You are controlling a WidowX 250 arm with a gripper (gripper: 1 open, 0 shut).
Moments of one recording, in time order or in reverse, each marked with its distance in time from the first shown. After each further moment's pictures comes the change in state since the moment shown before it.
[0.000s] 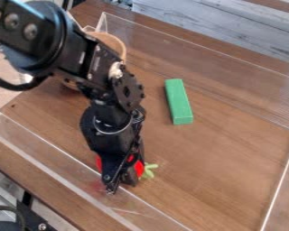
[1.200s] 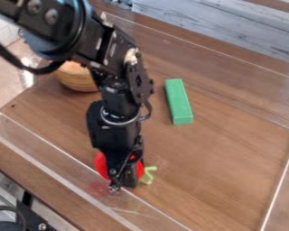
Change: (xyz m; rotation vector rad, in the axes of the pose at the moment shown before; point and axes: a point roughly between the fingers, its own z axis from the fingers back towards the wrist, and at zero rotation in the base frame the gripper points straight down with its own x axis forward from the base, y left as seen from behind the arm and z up) arm 0.004 -0.007 0.006 0.071 -0.030 0.123
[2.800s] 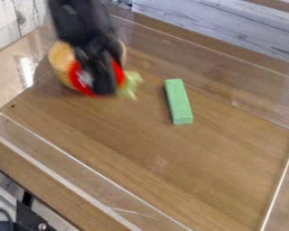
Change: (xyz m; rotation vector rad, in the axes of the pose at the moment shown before) arm 0.027 -0.021 0.121 0.104 0.127 0.087
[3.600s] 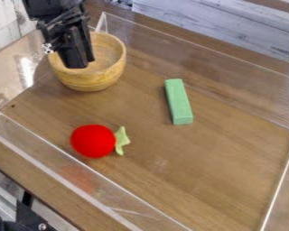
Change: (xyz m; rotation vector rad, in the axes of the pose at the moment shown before) arm 0.025 -0.035 0.006 0.048 0.025 -0.139
